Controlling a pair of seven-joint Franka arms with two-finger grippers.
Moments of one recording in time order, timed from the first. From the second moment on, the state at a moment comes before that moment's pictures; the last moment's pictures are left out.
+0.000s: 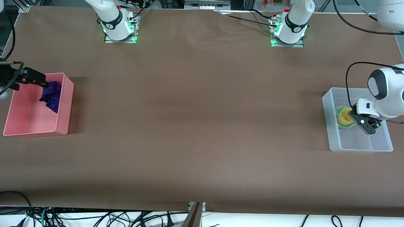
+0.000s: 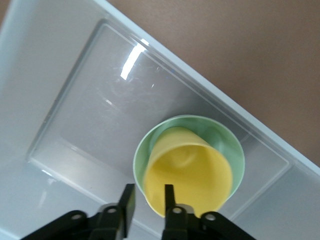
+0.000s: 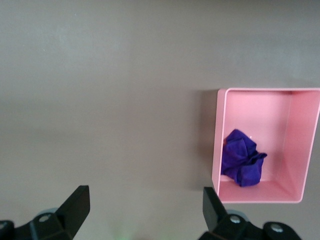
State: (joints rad) left arm 0.13 0.42 0.19 -1.91 0.18 2.32 1.12; right arm -0.01 0.21 0.00 -1.30 -0.02 1.40 -0.09
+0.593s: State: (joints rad) left arm 0.10 0.10 0.13 -1.89 -0.08 1.88 0.48; right arm -0.03 0.21 0.00 -1.30 -0.06 1.34 -0.09
